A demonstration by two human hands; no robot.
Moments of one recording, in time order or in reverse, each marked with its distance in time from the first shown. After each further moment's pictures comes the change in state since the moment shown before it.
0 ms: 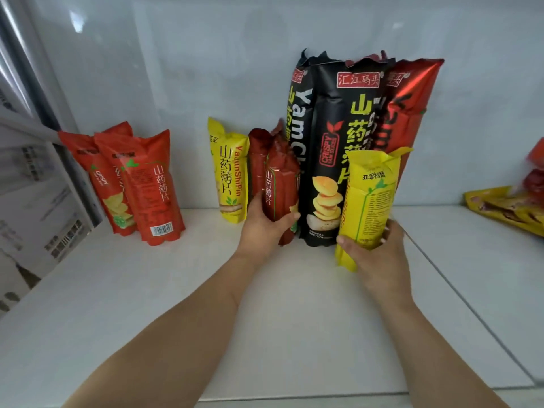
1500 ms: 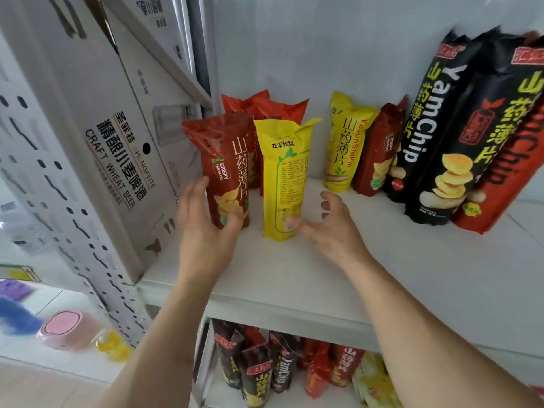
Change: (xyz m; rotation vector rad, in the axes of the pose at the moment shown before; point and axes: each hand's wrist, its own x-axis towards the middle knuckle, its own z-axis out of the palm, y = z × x) left_hand -0.162 -0.006 -0.262 0.448 0.584 0.132; right_hand -0.137 -0.108 0.176 -0.080 -0.576 -0.109
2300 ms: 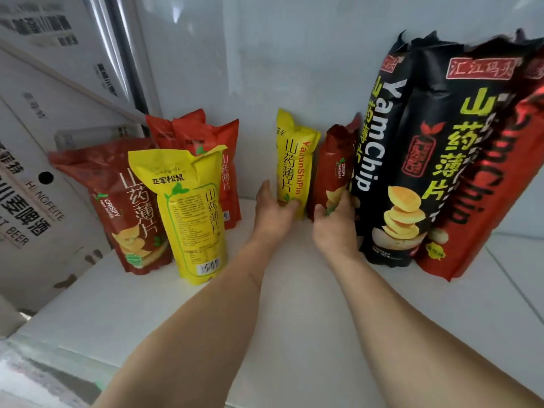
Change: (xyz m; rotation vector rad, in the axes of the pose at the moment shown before) left_hand 0.061 0.086 0.260 -0.186 -0.362 -0.338; right_hand 0.133 0.072 -0.083 0.067 0.287 0.051
